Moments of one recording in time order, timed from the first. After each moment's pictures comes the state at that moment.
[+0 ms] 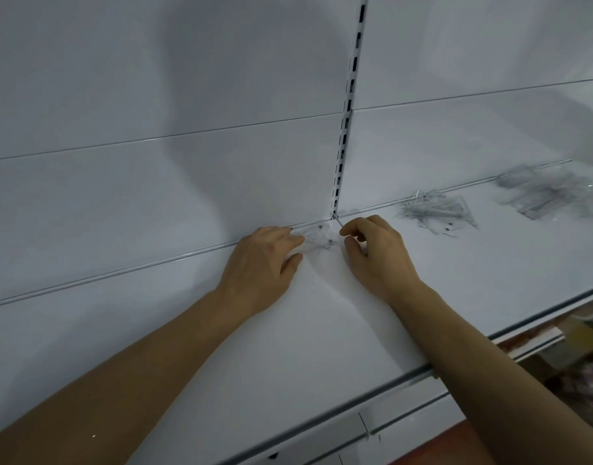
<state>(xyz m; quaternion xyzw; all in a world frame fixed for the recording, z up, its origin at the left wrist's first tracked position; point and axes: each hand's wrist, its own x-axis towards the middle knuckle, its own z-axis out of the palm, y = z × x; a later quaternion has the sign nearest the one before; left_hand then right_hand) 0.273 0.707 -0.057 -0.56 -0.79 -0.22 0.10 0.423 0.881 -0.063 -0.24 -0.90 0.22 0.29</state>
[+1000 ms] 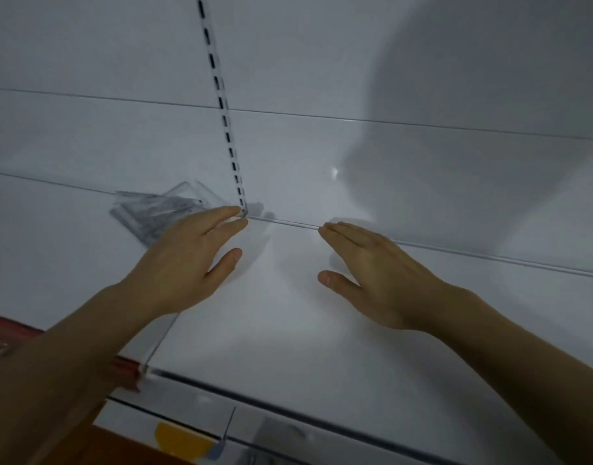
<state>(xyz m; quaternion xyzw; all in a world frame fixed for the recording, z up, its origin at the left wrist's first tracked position) 0.174 0.216 -0.021 -0.33 -0.93 -0.09 0.16 0.247 0.520 0.002 0.21 -0.97 0.11 0.04</state>
